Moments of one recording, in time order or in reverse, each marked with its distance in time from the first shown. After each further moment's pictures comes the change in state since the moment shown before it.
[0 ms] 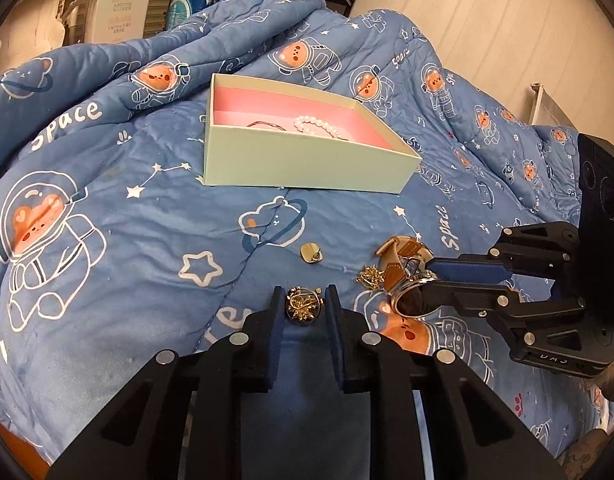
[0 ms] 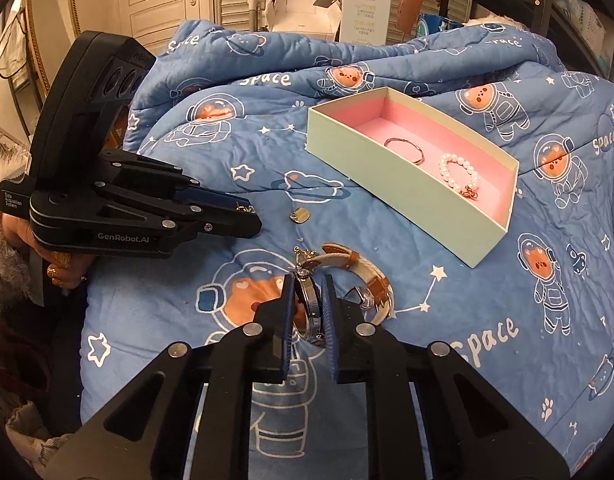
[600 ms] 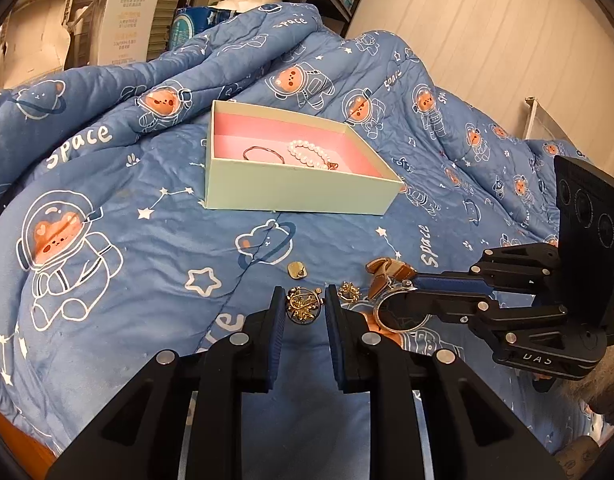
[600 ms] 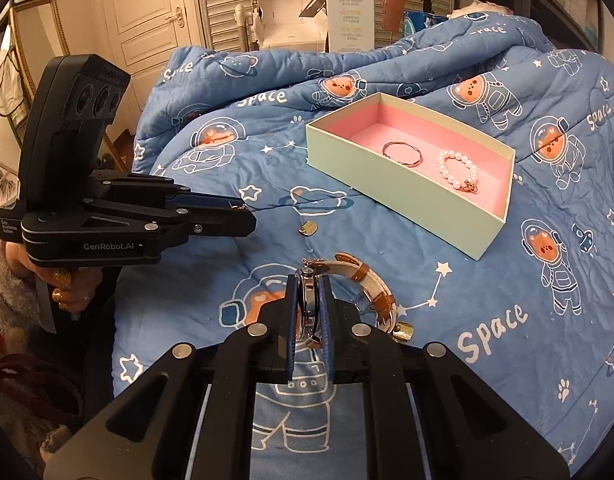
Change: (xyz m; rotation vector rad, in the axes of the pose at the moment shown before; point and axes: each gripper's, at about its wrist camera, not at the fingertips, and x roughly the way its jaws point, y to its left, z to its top) left arm -0.025 -0.008 0.006 -0.013 -0.050 -0.013; right arm -0.013 -0.005 0.003 0.109 -0.031 0.054
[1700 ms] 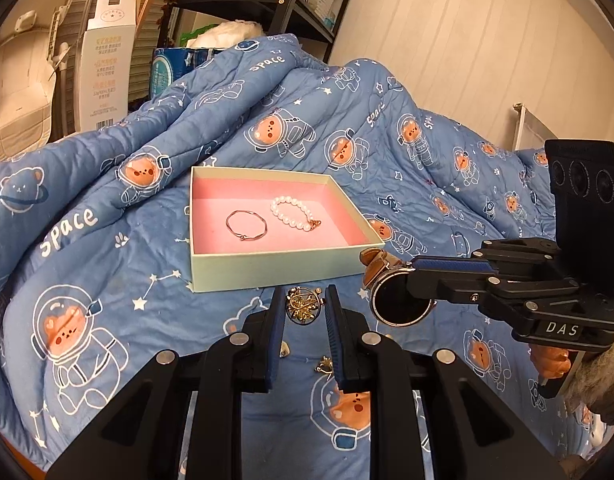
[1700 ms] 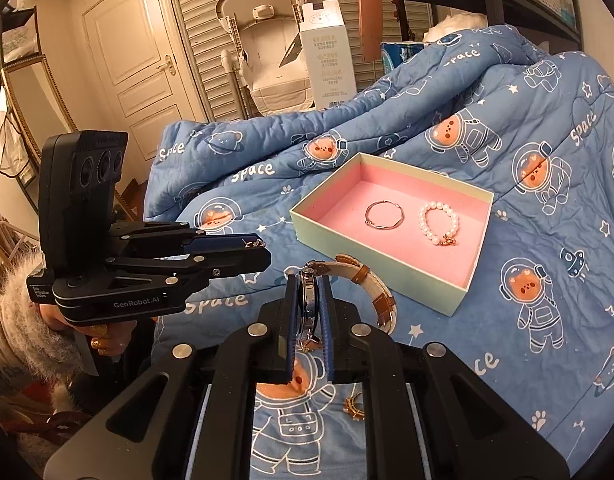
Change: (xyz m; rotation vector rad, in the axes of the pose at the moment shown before) left arm -0.008 -0.016 0.057 0.062 -0.067 -0.013; right arm -0.037 -0.030 0.054 0.114 -0.105 0.055
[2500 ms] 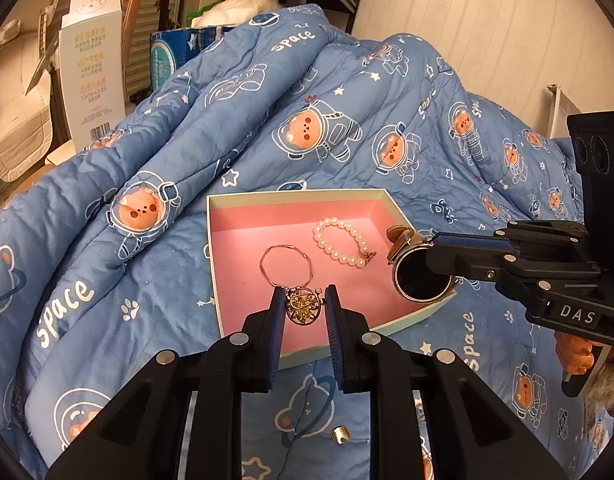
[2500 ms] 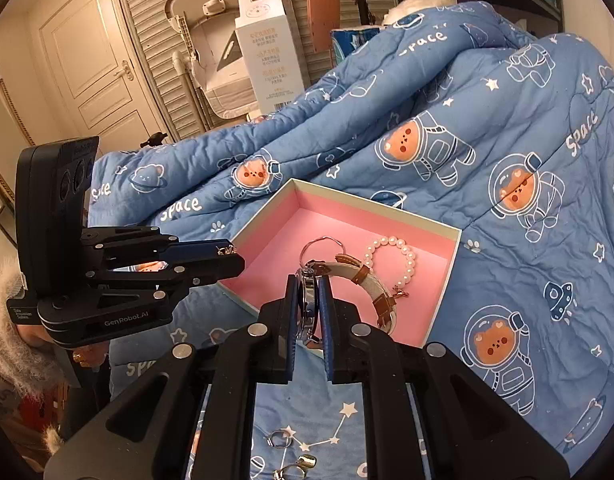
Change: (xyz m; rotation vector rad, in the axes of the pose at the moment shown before) left arm 0.072 0.035 0.067 0.018 0.137 0.093; right arm 0.055 -0.068 0.065 0.098 0.067 -0.086
